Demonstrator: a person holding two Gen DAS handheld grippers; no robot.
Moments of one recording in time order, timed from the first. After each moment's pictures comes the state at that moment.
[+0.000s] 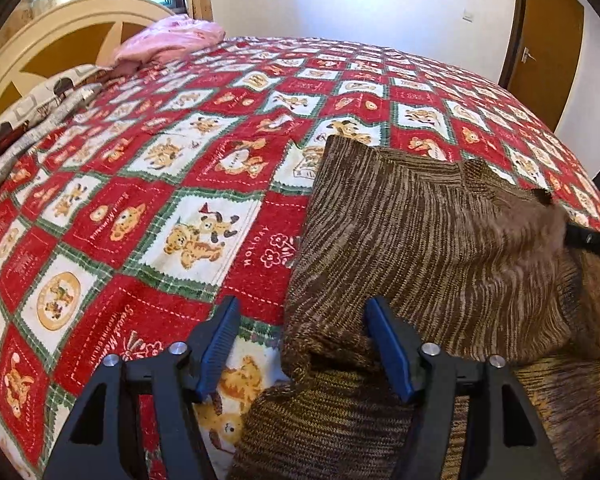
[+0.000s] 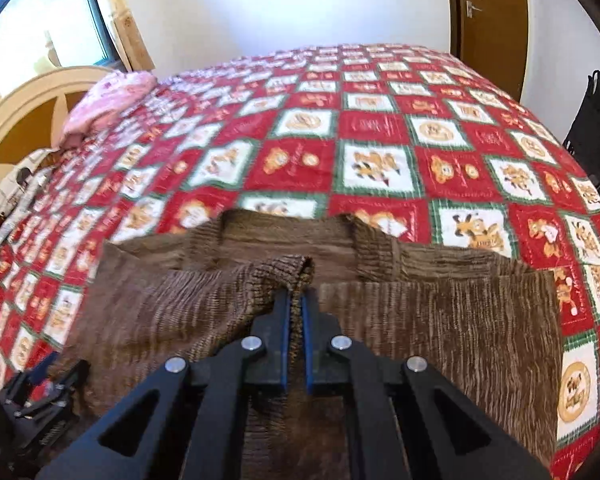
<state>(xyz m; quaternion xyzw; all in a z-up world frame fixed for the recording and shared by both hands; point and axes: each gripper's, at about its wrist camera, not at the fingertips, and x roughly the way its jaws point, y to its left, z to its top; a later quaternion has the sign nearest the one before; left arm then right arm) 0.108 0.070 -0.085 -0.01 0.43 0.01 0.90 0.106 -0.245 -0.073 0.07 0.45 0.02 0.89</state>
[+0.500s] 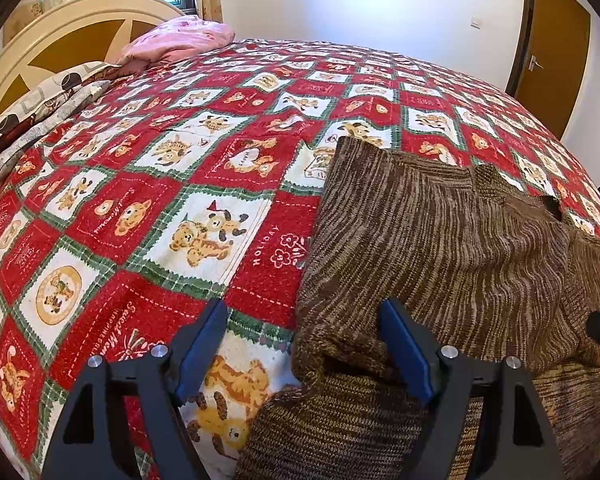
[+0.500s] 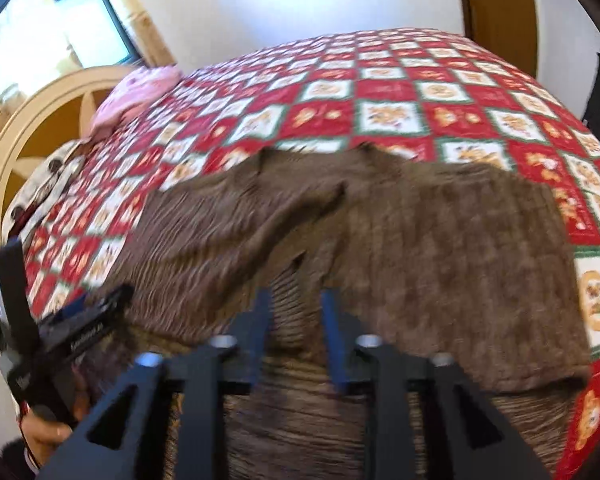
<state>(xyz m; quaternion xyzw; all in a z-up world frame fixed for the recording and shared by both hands) 0.110 0.075 -0.089 -0.02 0.43 0.02 0.90 0.031 -0.217 -0.072 0.10 0.44 0.06 0.89</state>
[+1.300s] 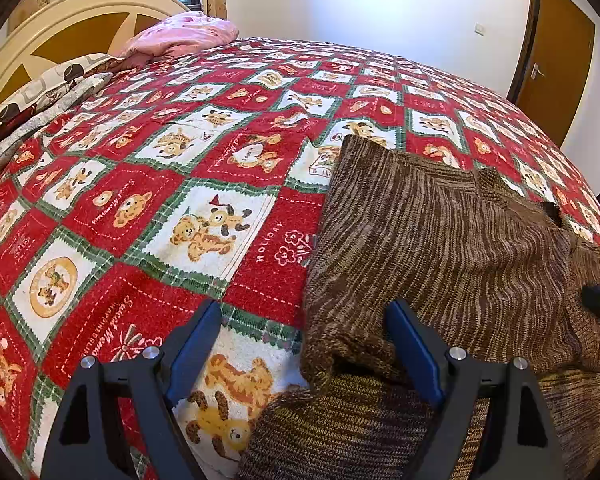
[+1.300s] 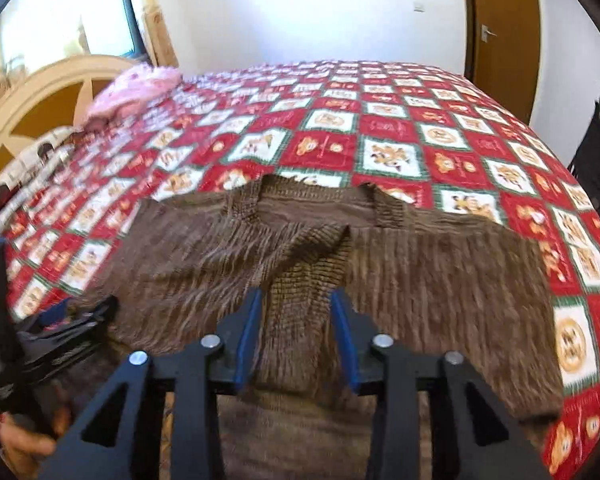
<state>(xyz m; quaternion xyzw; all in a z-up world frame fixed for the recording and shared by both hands) 0.111 0.079 -0.093 -0.04 0.43 0.02 0.90 0.056 -0.204 -0.071 0.03 0.42 0.04 0.91</state>
